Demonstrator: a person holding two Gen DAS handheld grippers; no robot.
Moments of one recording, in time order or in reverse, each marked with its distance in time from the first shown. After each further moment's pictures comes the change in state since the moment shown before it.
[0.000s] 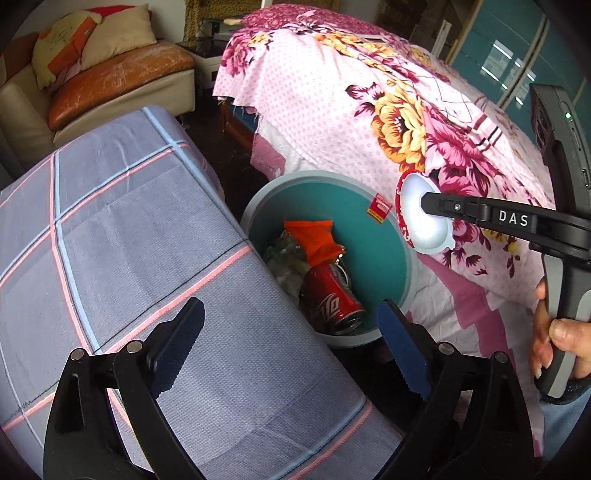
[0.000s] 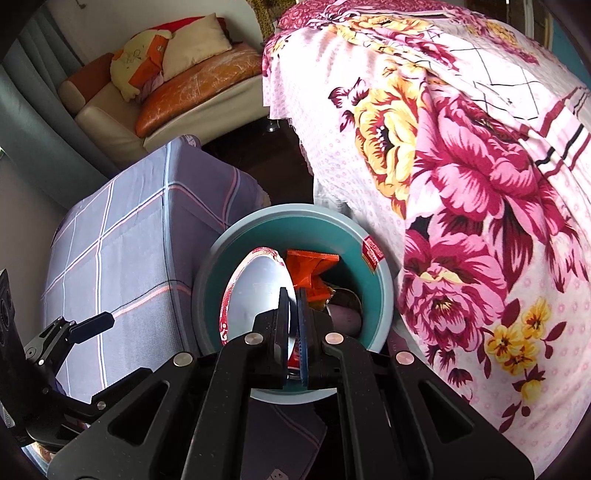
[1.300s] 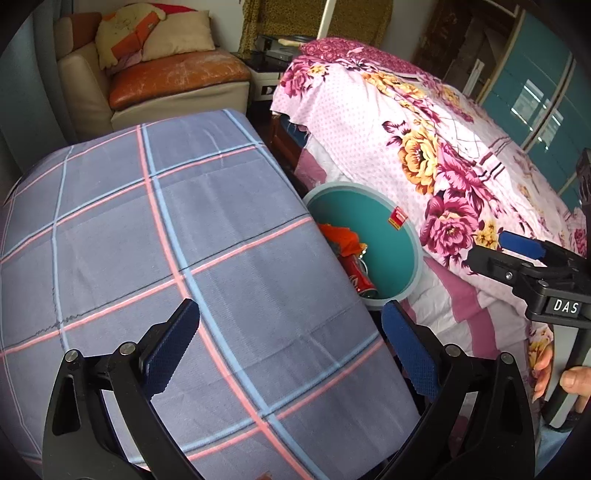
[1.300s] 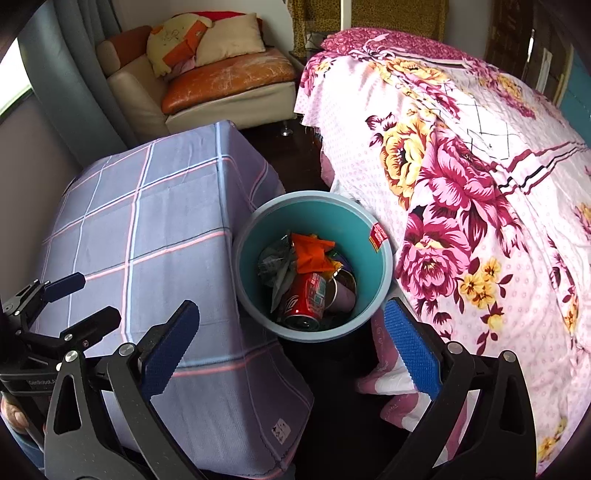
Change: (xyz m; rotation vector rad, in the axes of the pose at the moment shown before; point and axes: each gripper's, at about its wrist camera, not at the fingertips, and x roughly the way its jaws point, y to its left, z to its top) left arm -0.096 0.030 -0.060 -0.146 -0.087 0.088; right arm -0.087 0.069 -0.068 -0.179 -0.053 -0.087
